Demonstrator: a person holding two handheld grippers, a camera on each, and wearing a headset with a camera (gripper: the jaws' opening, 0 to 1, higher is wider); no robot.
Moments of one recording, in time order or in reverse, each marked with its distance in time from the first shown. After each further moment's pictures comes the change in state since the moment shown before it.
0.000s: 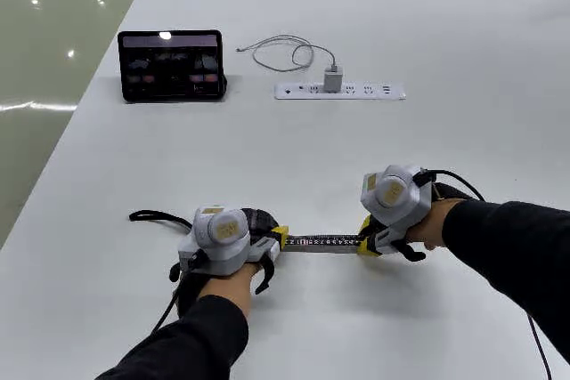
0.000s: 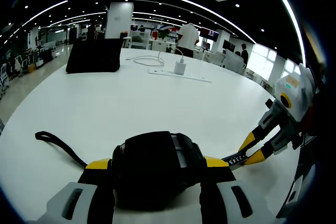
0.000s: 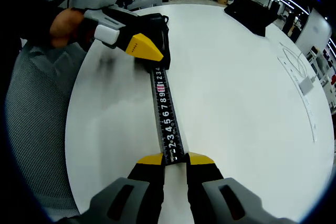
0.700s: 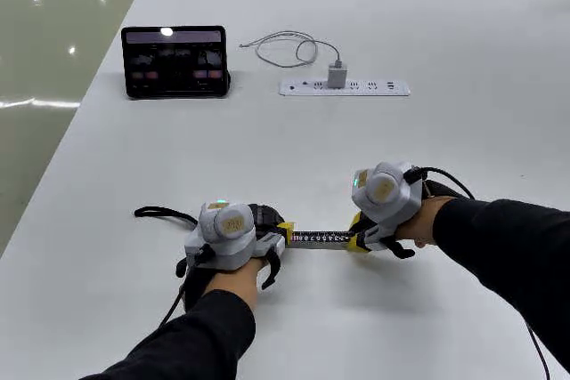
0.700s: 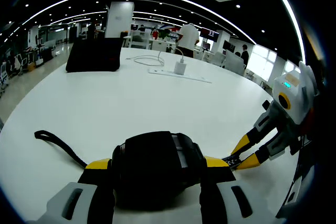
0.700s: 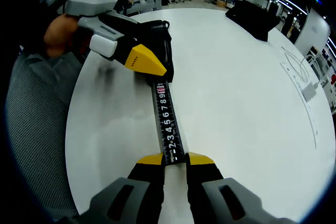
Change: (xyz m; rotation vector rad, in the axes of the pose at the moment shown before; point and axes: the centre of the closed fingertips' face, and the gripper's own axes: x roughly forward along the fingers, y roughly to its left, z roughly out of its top) left arm 0.000 -0.001 0.000 -0.009 0.002 -0.006; right arm 0.013 0.005 0.020 0.012 -0.032 -0.001
